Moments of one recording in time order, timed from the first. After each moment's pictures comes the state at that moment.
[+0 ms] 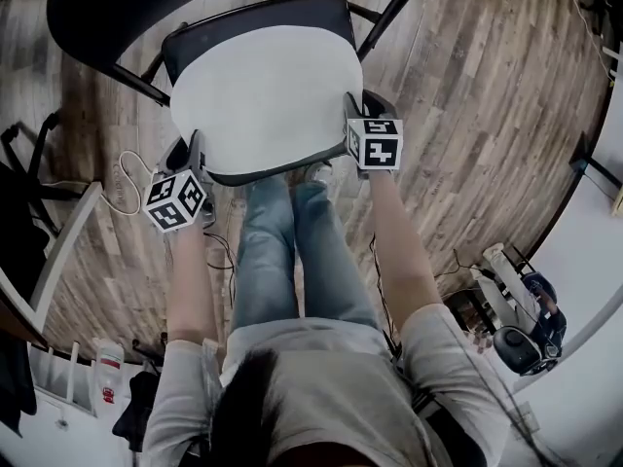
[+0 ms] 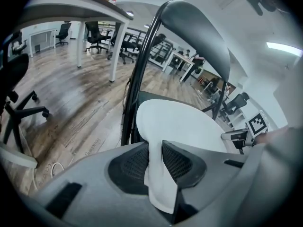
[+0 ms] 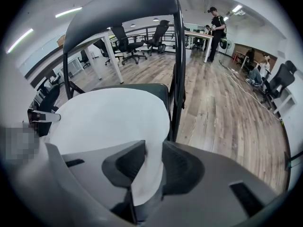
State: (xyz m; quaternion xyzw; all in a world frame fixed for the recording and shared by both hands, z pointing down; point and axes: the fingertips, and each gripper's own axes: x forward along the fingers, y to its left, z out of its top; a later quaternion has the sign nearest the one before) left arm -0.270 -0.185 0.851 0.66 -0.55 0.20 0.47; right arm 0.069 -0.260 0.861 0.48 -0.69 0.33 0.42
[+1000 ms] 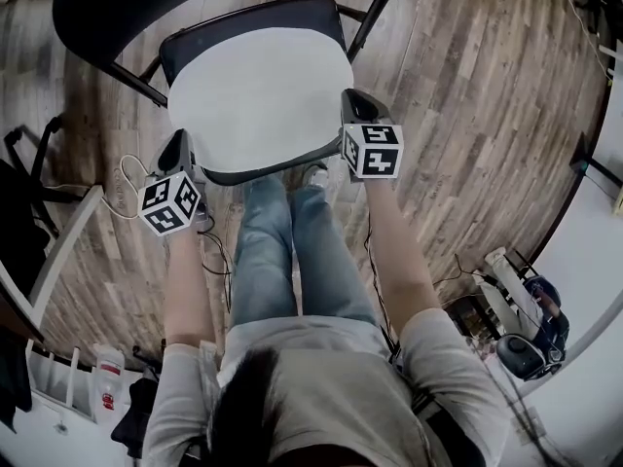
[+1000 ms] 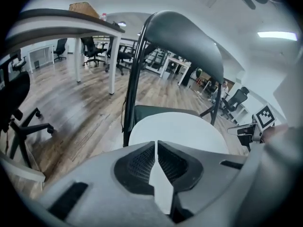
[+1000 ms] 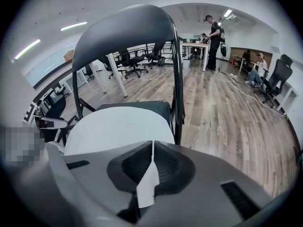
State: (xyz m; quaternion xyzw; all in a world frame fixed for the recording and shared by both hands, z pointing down) left arm -0.272 -0.197 0.817 0.67 -0.58 0.21 0.41; right arm 0.060 -0.268 0.815 0.50 -0.73 0.31 0.35
